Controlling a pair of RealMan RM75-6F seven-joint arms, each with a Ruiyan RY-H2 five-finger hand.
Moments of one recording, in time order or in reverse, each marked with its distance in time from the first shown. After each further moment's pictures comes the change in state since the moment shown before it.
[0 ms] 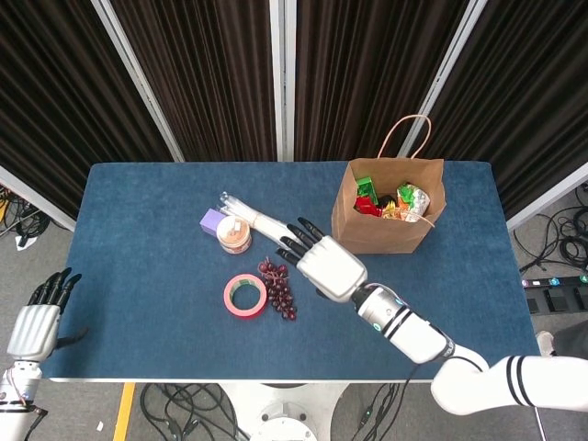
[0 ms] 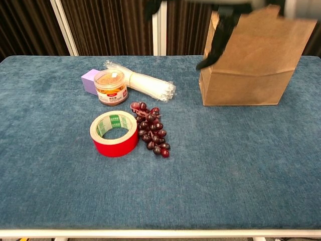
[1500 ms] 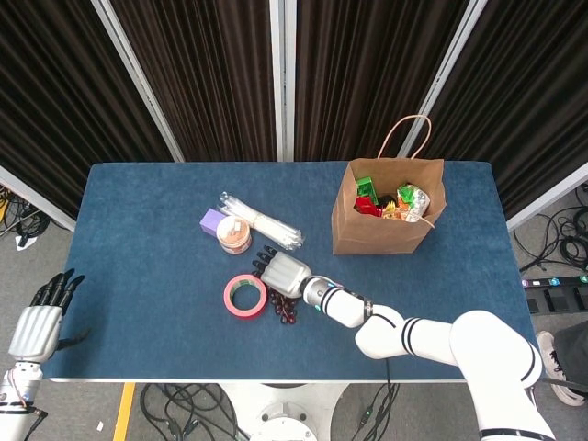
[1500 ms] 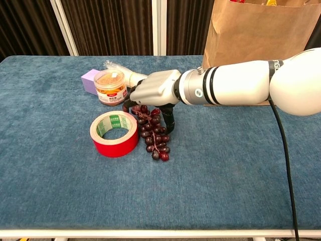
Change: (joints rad) left arm 0.000 0.003 0.009 0.001 0.013 0.007 -0.001; right arm 0.203 -0.523 -0.029 0.771 -0.077 -0.453 0.215
